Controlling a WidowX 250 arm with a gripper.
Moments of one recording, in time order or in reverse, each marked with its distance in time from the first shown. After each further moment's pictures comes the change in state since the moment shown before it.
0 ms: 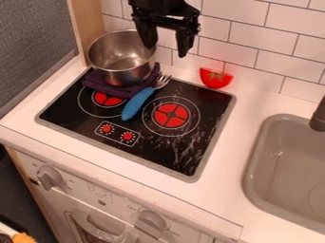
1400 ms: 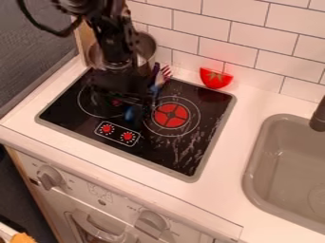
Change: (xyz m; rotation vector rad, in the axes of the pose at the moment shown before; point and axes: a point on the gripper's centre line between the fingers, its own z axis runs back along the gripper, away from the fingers) arm -0.088 0.044 -0.084 0.096 0.166 0.161
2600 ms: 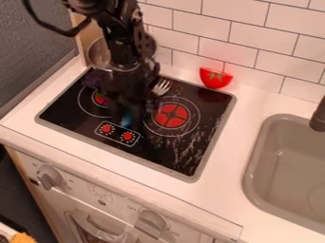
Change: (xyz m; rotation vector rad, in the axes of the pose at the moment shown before) arm -0.009 -0.018 0.019 -0.004 -0.004 -0.024
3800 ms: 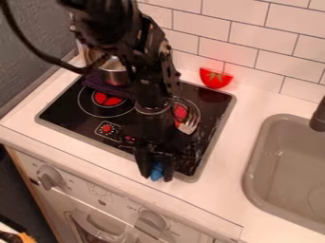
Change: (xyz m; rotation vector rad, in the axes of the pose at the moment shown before) arm -0.070 -0.075 -0.006 -0.134 0.153 0.081
